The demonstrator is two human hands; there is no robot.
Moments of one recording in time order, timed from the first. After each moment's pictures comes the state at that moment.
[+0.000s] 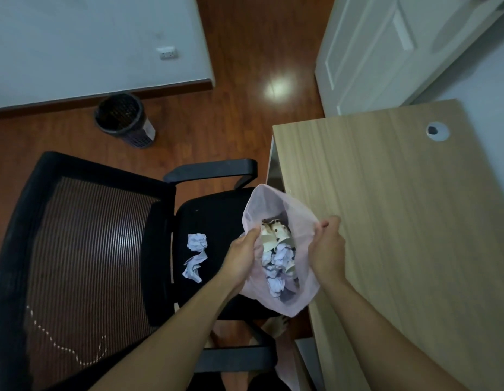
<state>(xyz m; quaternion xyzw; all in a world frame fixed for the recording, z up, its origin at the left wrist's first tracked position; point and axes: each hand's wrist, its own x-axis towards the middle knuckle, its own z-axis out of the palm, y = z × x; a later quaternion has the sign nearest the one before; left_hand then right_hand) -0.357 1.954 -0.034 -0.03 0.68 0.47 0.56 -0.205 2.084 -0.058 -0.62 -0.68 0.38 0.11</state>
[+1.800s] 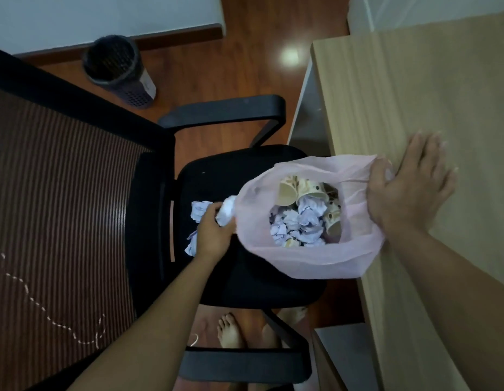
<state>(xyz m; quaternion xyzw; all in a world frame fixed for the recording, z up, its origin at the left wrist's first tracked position) -0.432 1.860 -0.252 0.09 0.84 0.40 0.35 -0.211 2.135 -0.163 -0.61 -0.78 0.01 0.14</state>
